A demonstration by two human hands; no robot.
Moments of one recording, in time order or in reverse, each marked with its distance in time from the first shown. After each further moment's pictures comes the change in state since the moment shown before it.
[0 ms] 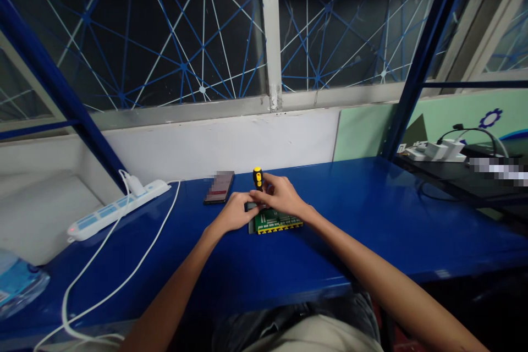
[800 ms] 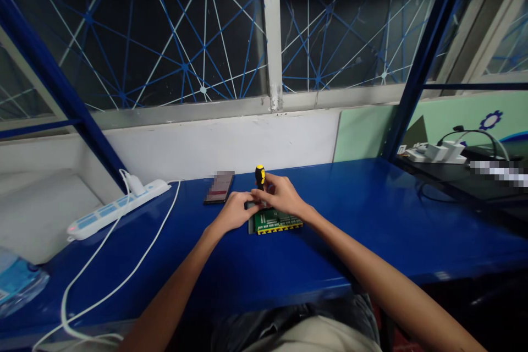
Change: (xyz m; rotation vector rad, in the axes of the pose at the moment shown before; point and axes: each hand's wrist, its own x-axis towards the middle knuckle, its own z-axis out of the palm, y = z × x) left_hand 0.001 -0.005 0.003 0.004 0.023 -0.040; right_hand 0.001 0.004 0.002 0.025 -0.007 0.020
